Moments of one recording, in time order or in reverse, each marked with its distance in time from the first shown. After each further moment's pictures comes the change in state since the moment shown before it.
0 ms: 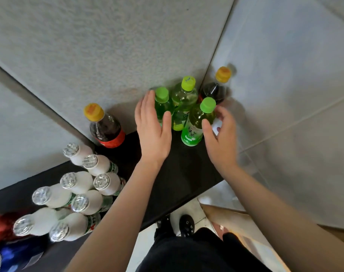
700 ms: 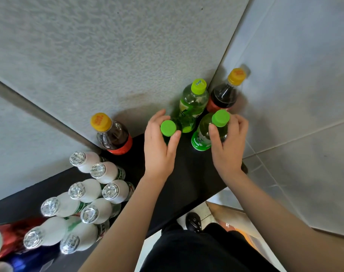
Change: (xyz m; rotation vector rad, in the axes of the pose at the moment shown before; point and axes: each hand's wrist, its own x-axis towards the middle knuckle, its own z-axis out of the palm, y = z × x) left_hand -0.012 -0.028 0.000 -0.215 -0.025 0.075; right_hand -0.003 0.001 0.018 -0.095 0.084 -0.012
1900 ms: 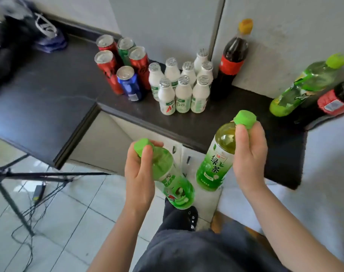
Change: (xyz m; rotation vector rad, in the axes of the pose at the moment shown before) left_hand -0.288 0.146 -0.041 -0.143 0.941 -0.635; right_hand -0.121 -0.040 -0.087 0.671 -0.844 -0.197
